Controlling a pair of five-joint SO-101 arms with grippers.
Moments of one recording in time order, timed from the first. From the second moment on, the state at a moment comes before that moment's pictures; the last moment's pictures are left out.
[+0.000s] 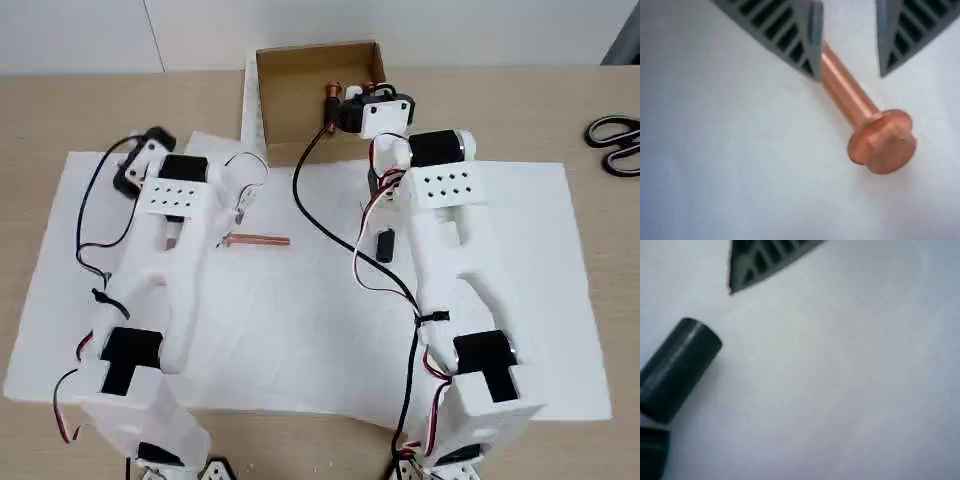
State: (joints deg) left arm 3.0 12.0 3.0 73.5 72.0; right arm -13.2 9.1 -12.1 88.2 6.7
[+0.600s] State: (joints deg) left arm 6.7 12.0 14.7 57.9 76.8; right arm -13.4 9.1 -12.1 88.2 6.7
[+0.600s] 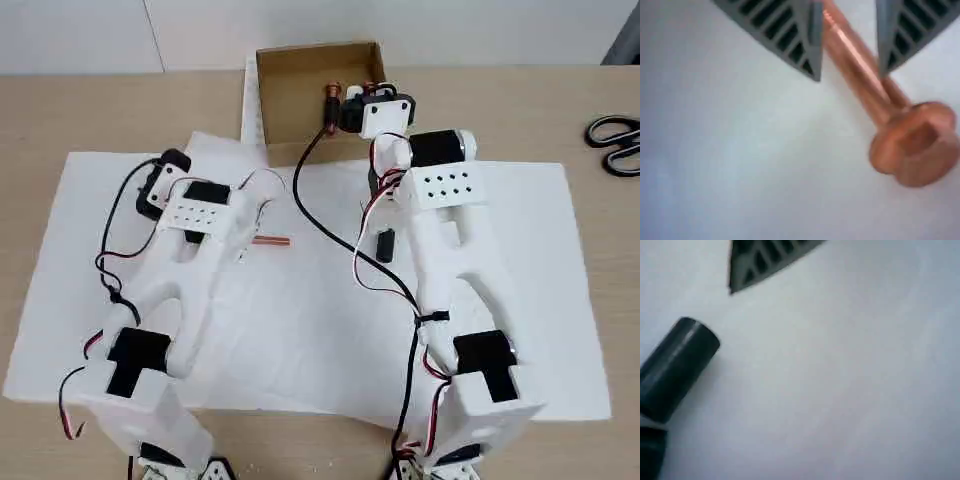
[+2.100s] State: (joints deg) left arm 6.2 8.2 4.8 76.8 40.6; right arm -13.3 9.1 -12.1 88.2 6.7
